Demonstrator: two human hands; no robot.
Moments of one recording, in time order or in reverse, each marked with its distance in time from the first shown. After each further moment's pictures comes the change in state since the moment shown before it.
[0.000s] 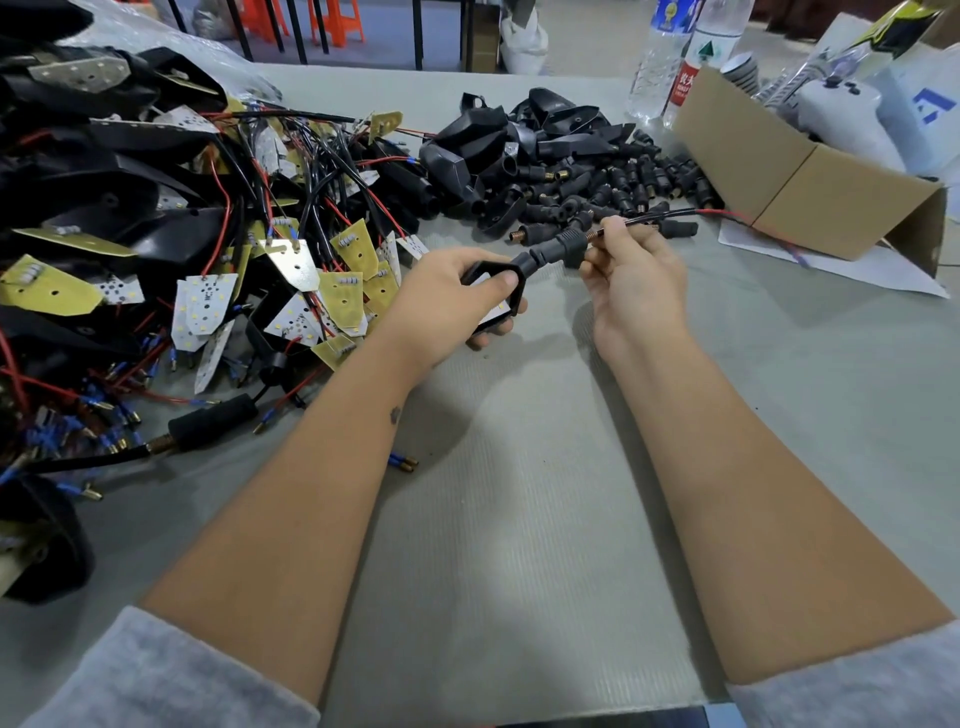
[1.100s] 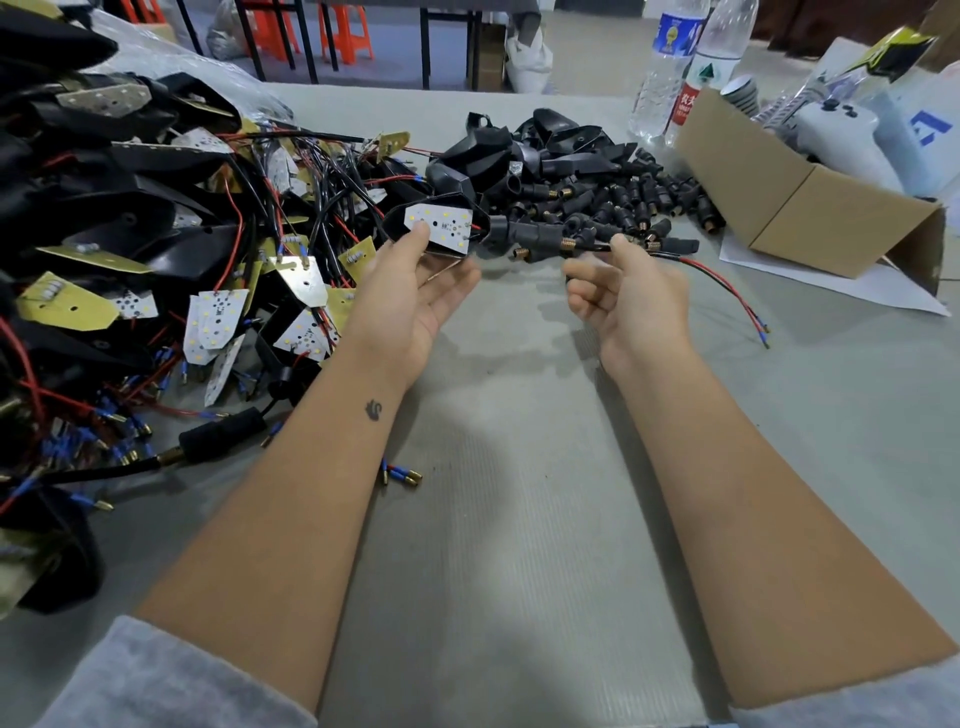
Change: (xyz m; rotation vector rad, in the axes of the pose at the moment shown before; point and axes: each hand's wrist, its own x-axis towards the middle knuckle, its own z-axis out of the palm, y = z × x) left_hand 0.013 0.005 -0.015 -0.865 0.363 -0.073; right_hand -0.005 -0.008 0.000 -0.055 -0.005 0.145
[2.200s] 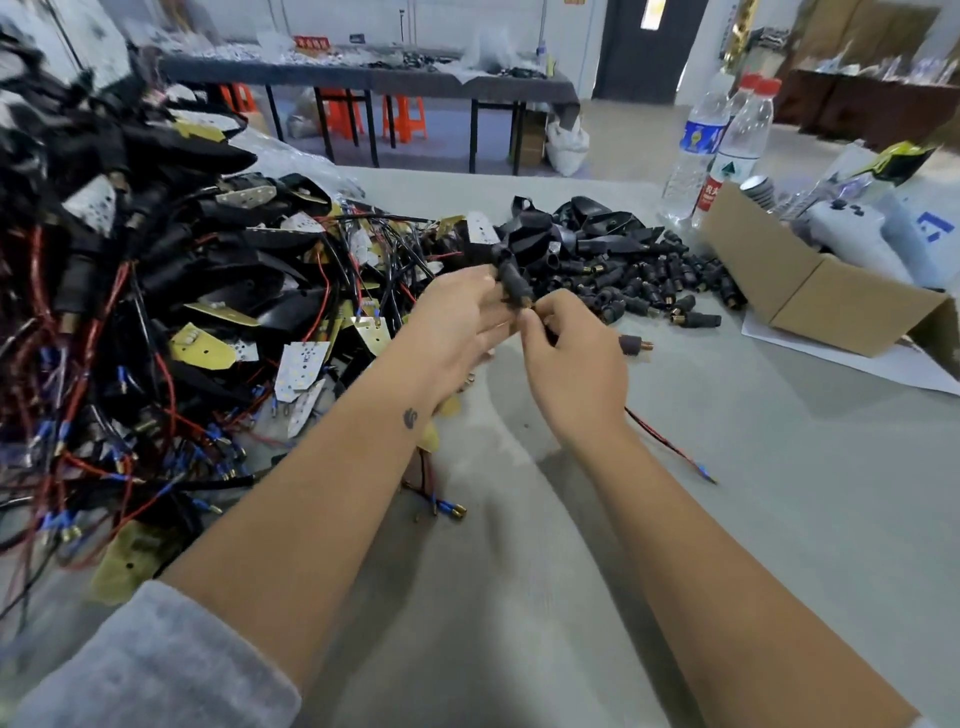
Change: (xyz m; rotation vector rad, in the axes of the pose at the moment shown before) left_hand -0.019 0.035 0.027 0.424 -0.155 0.019; right_hand -0.051 0.019 0.044 -1.049 -0.122 -0.726
